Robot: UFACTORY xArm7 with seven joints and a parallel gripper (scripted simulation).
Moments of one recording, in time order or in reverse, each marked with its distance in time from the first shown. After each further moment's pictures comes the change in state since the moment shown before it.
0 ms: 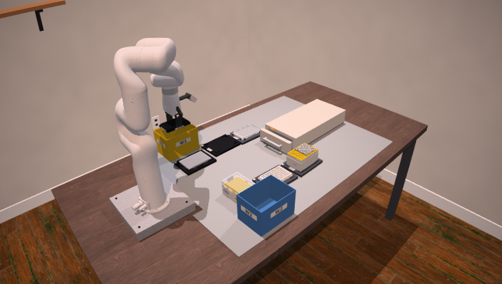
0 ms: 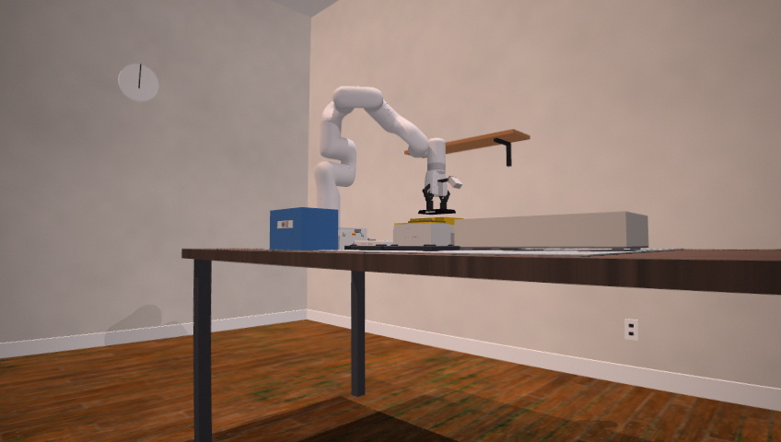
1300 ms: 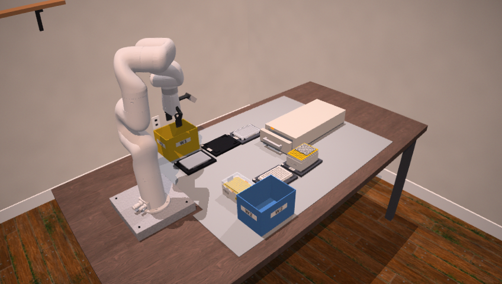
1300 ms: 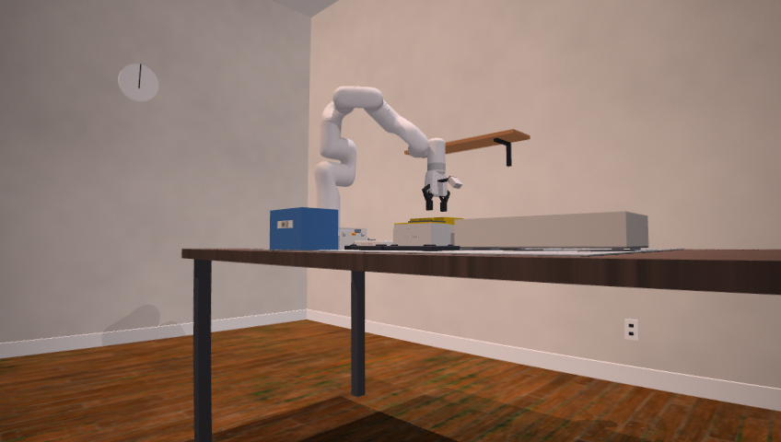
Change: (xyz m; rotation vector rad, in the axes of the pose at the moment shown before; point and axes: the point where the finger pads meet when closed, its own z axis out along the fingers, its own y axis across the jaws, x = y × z) arm -0.001 -0.001 0.000 0.000 0.000 0.002
